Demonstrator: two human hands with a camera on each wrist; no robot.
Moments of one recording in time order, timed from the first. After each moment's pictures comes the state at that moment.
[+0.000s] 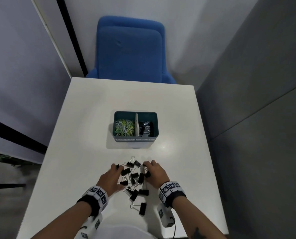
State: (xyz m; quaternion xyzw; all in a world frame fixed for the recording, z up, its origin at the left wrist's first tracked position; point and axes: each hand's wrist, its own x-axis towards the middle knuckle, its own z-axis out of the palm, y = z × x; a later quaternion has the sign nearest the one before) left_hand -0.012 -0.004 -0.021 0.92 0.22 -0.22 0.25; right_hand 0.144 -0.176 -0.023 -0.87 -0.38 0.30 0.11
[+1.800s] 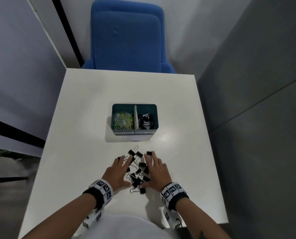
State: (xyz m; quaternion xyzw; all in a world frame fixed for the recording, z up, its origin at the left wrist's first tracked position) left_hand 0.002 -0.019 -0.029 0.94 0.14 -0.24 0.17; right_hand 0.124 -0.196 -0.027 -0.87 -0.42 0.27 0.02
